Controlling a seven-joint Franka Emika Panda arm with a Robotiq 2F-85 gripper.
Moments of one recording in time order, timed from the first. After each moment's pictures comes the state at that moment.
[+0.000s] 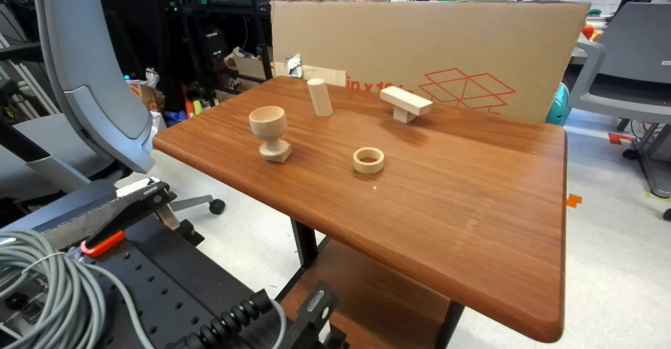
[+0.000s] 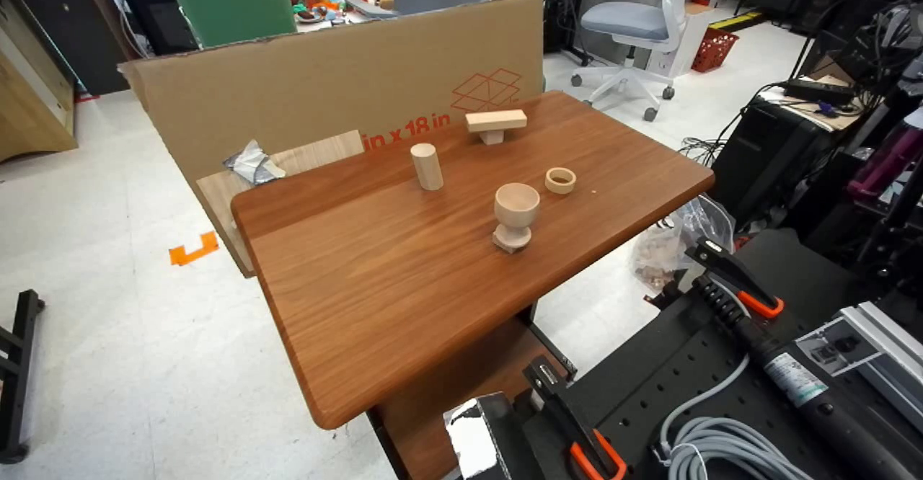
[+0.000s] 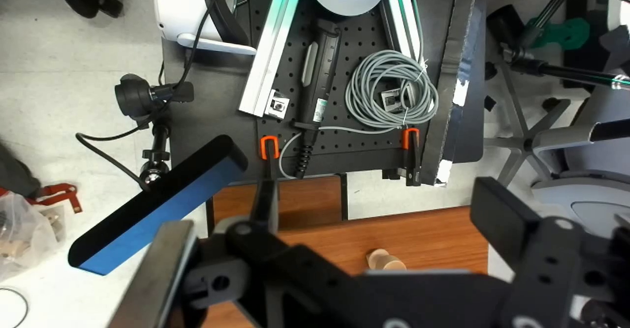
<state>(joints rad) -0.08 -0.60 -0.38 -2.18 -0.08 1.32 -0.42</state>
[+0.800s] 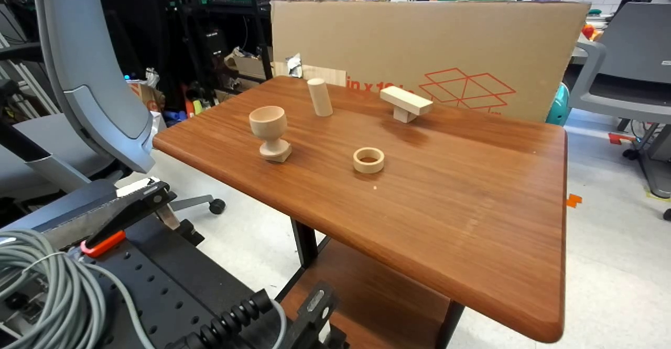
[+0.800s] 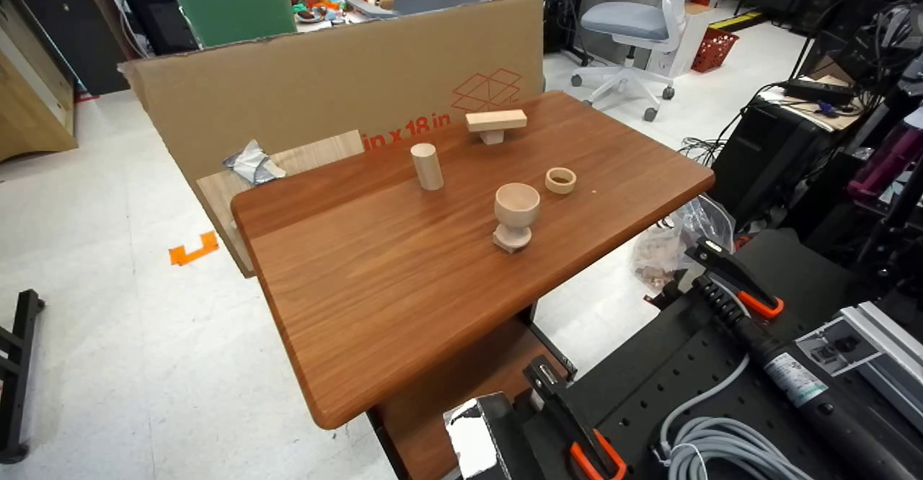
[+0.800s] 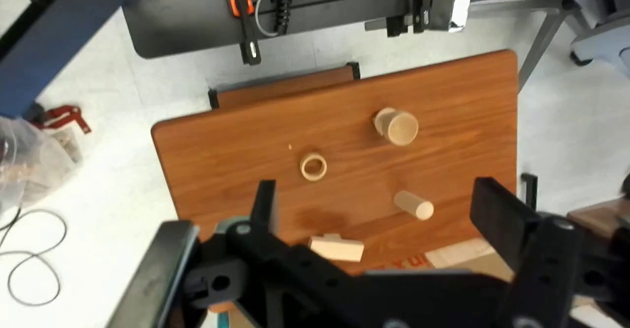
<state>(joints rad) -0.08 -0.39 -0.24 -2.19 0.09 1.74 -0.20</state>
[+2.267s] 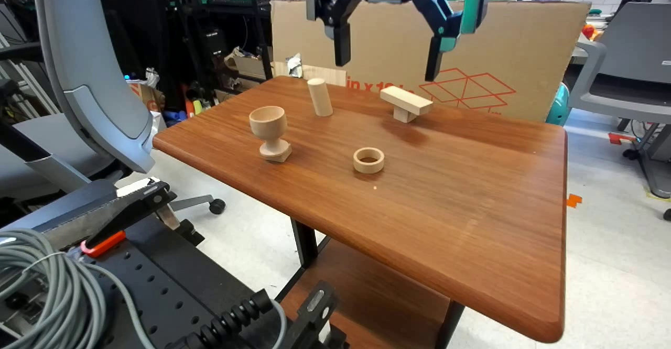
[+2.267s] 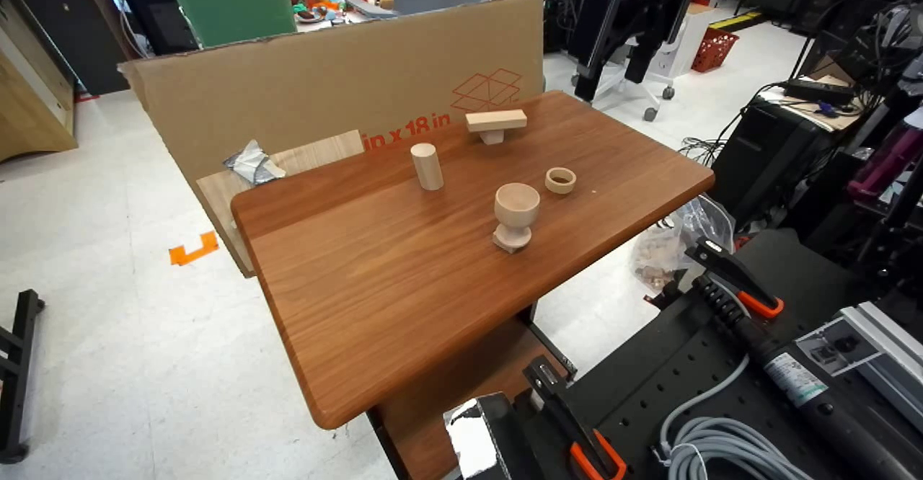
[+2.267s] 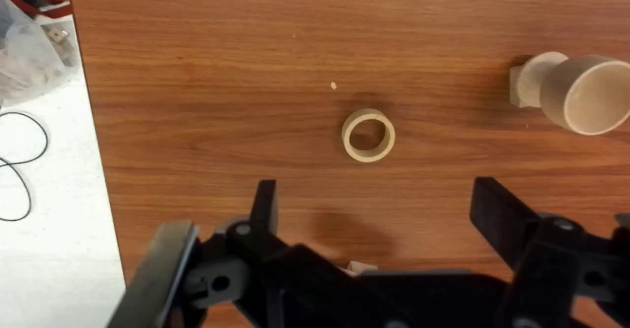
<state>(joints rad) -0.07 0.15 -0.10 -2.32 0.08 2.51 -0.33</state>
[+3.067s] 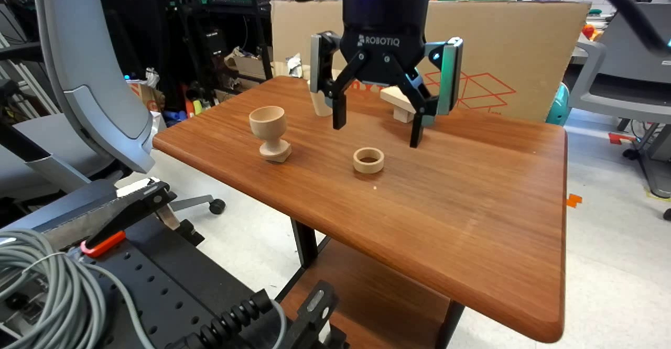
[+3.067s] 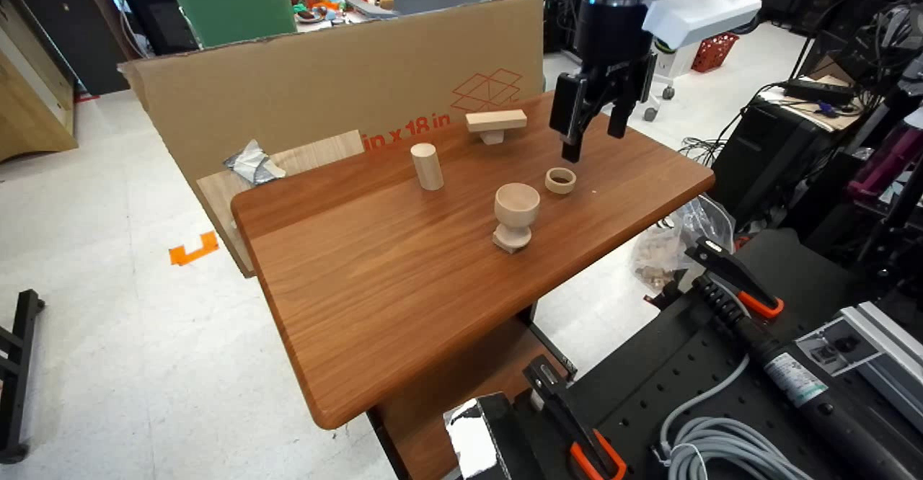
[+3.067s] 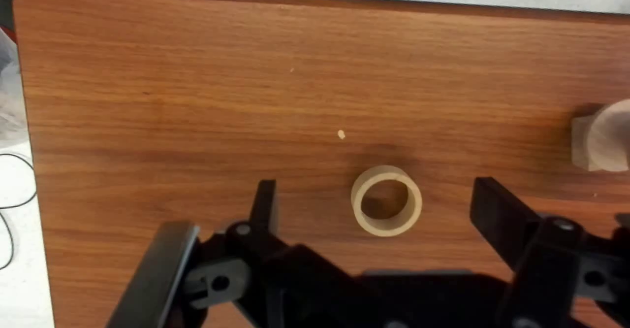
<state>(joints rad) -0.07 0.35 -0.07 -2.23 -0.01 2.49 -0.25</state>
